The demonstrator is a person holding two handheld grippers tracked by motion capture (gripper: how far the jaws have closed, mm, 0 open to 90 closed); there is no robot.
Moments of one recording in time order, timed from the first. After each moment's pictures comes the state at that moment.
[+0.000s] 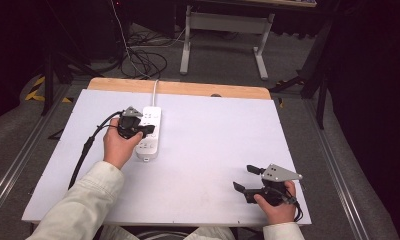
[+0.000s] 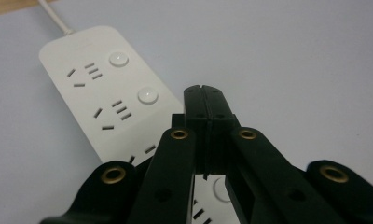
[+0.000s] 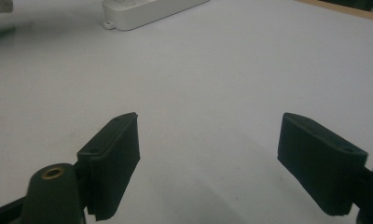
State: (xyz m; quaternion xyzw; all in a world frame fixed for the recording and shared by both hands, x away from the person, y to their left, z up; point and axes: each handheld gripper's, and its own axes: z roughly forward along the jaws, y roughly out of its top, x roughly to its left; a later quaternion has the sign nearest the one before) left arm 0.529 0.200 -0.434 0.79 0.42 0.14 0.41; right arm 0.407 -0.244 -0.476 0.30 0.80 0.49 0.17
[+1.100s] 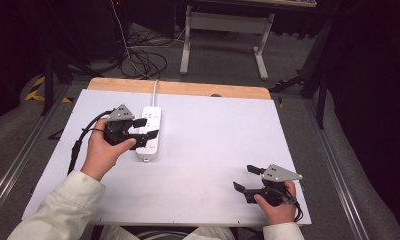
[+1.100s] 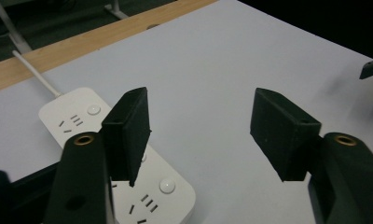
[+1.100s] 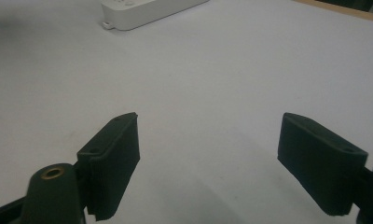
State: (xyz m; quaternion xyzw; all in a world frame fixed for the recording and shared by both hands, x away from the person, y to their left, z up) left arm 0.473 0.204 -0.380 0.80 0.34 0.17 0.47; right arm 0.407 -0.244 -0.475 0.30 0.80 0.49 0.18
